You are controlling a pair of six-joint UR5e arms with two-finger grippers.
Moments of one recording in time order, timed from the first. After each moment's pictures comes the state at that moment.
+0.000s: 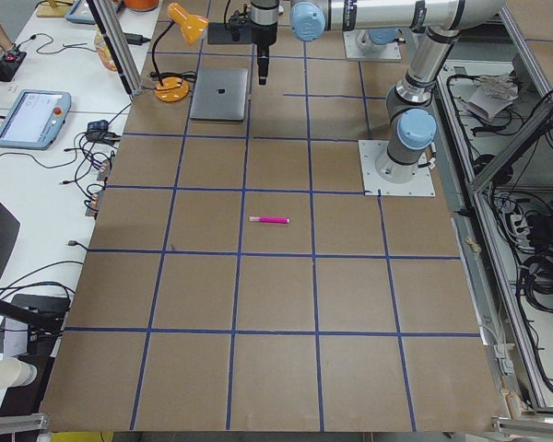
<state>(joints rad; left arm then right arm) -1.59 -1.55 -1.69 -1.42 1.64 -0.07 1.49 -1.73 1.73 -1.55 -1.54 0.06</state>
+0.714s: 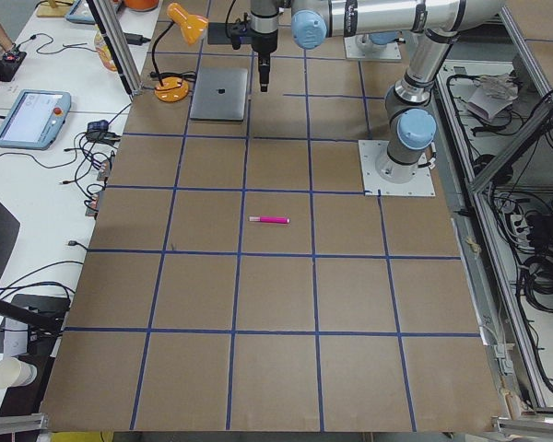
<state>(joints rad) -1.51 -1.55 -1.74 -1.42 1.63 0.06 1.50 -1.74 1.74 -1.54 -1.54 0.05</state>
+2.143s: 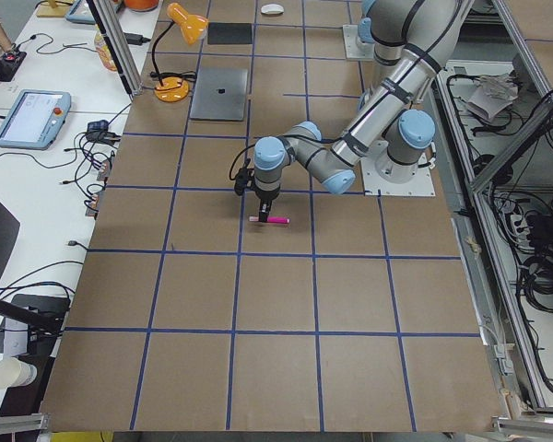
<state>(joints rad) -0.87 -1.87 -2.06 -0.80 1.54 0.85 1.18 -1.60 1.74 -1.66 -1.54 -0.30</state>
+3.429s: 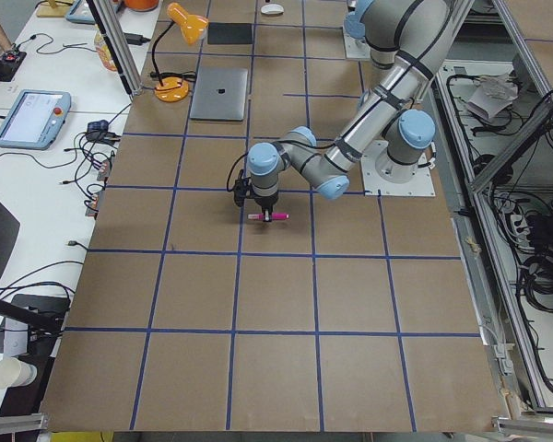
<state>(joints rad) -0.90 -1.88 -2.04 -0.83 1.58 0.57 0.89 -1.24 1.92 -2.22 -1.56 -0.90</state>
